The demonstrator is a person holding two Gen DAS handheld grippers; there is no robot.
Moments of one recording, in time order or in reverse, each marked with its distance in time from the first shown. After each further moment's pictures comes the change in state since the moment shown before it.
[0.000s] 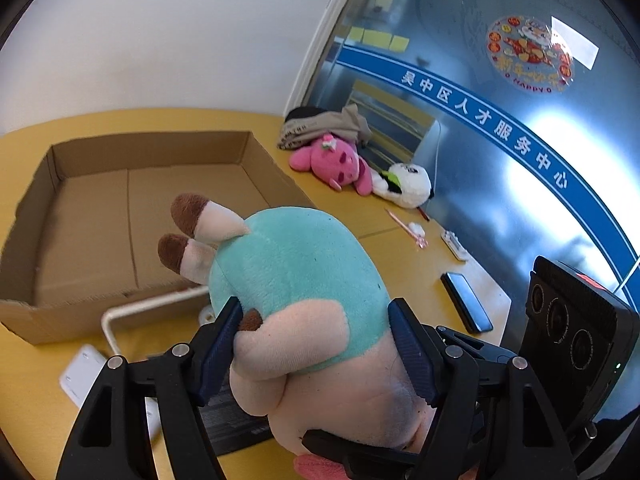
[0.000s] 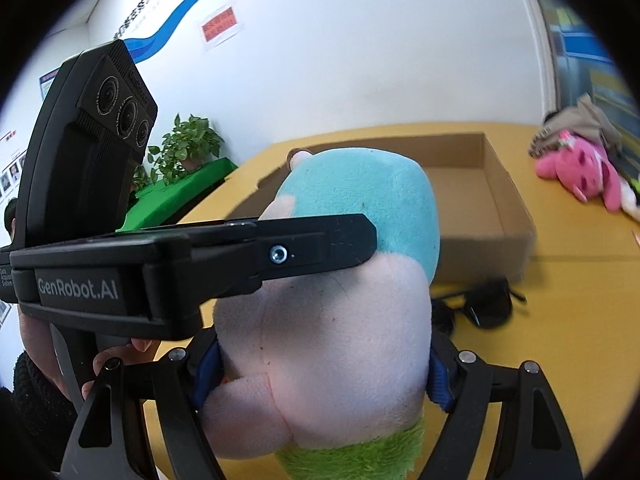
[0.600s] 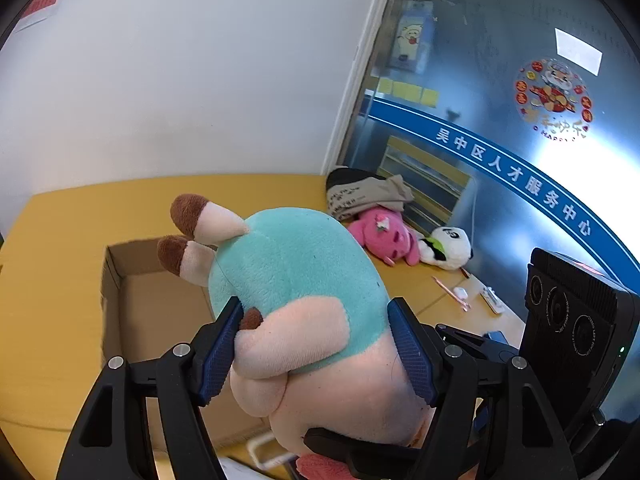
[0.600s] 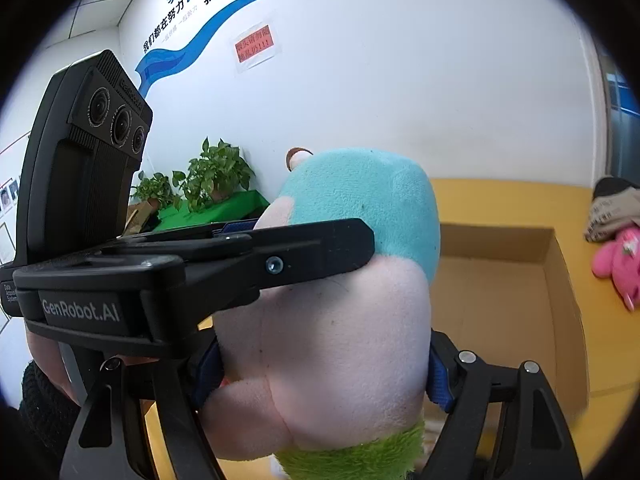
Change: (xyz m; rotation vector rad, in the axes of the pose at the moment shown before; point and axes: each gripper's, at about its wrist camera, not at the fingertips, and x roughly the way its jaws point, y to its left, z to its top) left arm -0.051 0.085 0.128 0.058 -0.112 0.108; right arm 0.065 0.039 0.140 -0.073 -0.078 0.098
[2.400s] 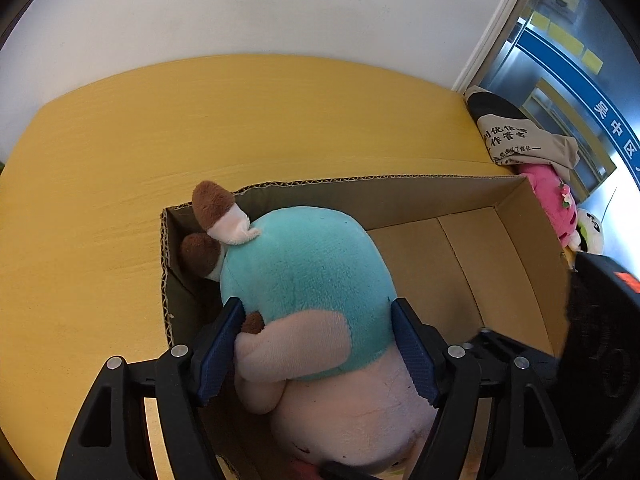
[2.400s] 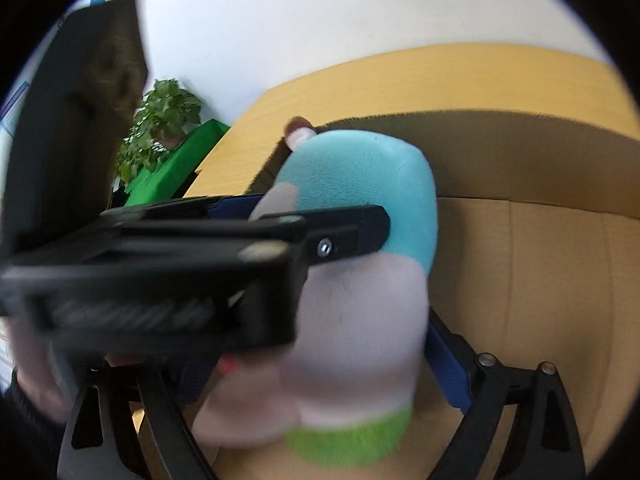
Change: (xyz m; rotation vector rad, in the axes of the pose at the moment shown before) left arm 0.226 0.259 0.006 -0.158 0.406 0.191; right arm 0.272 -0.076 -0.006 0.207 0.384 0.068
